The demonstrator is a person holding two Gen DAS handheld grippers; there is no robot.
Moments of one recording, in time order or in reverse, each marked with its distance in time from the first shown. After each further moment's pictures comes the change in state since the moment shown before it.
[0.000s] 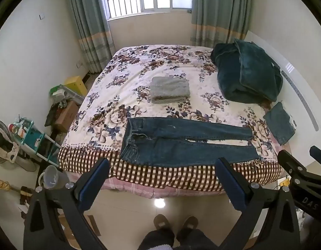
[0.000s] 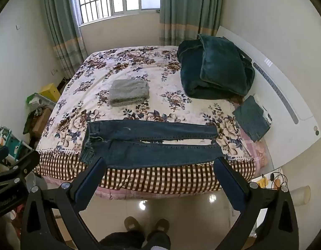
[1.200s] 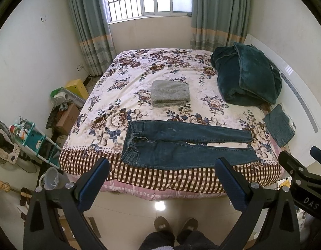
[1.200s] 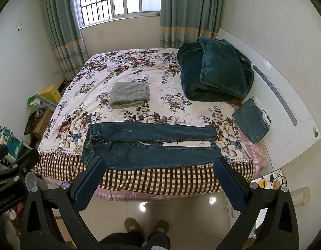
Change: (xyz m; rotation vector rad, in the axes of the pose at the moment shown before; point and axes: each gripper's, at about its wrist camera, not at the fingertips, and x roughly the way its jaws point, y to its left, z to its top) left arm -0.011 0.002 0.008 -0.004 -0.019 -0.002; right arm 0.000 -0.003 0.001 0.001 -0.011 0.000
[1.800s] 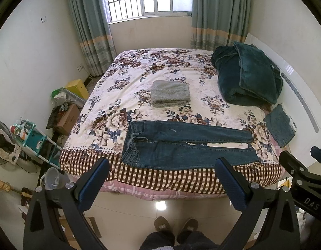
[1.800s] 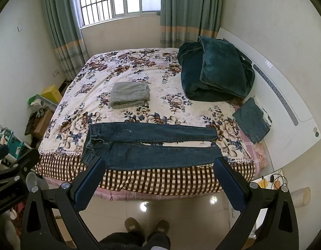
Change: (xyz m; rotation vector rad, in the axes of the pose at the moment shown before) left arm 0.002 0.000 0.002 0.002 0.006 0.004; right arm 0.001 -0.003 0.001 0.001 0.001 0.005
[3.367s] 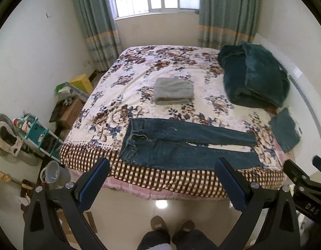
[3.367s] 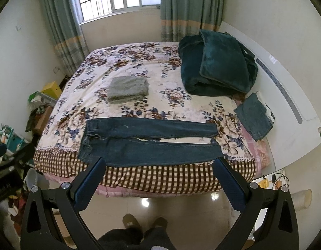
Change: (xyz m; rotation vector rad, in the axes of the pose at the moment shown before) left arm 0.033 -0.003 0.012 -0.037 0.020 0.044; right arm 0.042 -0.013 0.000 0.033 0.044 -0.004
